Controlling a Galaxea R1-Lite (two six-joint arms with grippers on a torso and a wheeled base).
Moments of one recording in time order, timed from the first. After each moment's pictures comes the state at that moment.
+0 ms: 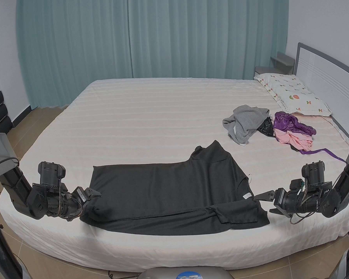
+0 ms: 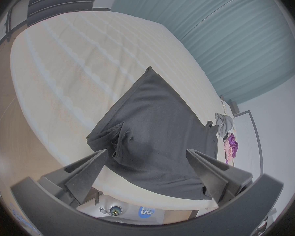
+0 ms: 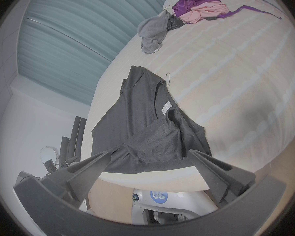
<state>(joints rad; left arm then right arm) -0.01 2.01 -0.52 -0.65 -0.21 -0.78 0.10 2.02 -0.44 -0.79 0.41 0.64</state>
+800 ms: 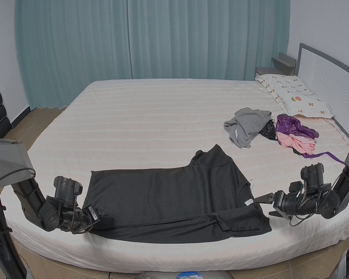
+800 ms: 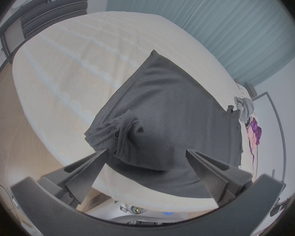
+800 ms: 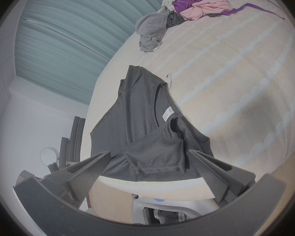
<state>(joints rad) -0.14 2.08 -0.45 -0.66 -0.03 -0.73 0.10 2.03 -0.43 -0.79 0.42 0.64</state>
